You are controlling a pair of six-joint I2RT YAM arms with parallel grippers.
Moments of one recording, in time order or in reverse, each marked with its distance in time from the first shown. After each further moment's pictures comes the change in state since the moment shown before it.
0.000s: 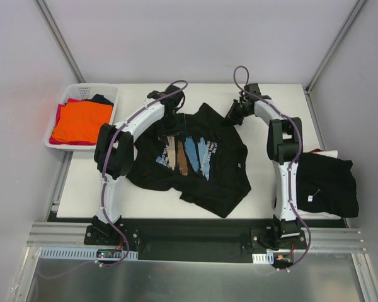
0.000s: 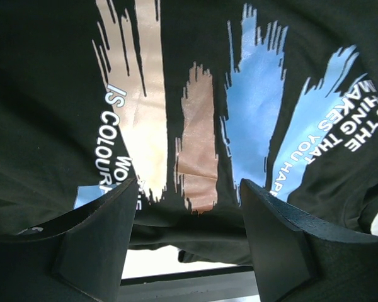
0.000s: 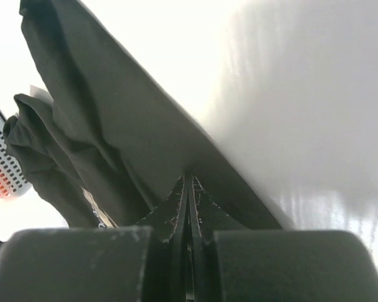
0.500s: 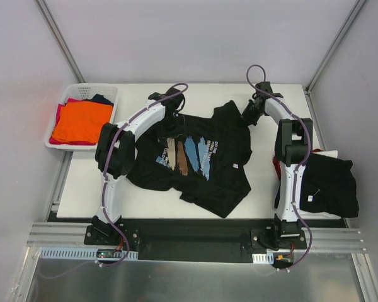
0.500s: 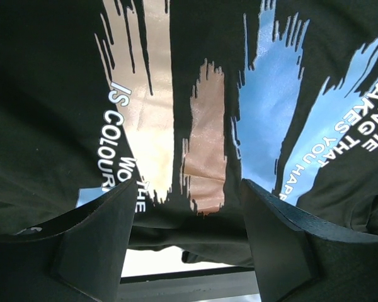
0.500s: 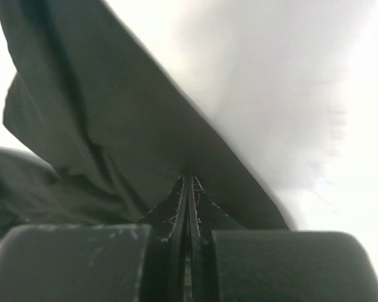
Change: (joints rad) left arm 0.000 0.010 -0.024 0.000 0.000 0.001; right arm -0.064 -0.092 -0.064 -0.082 0.260 0.009
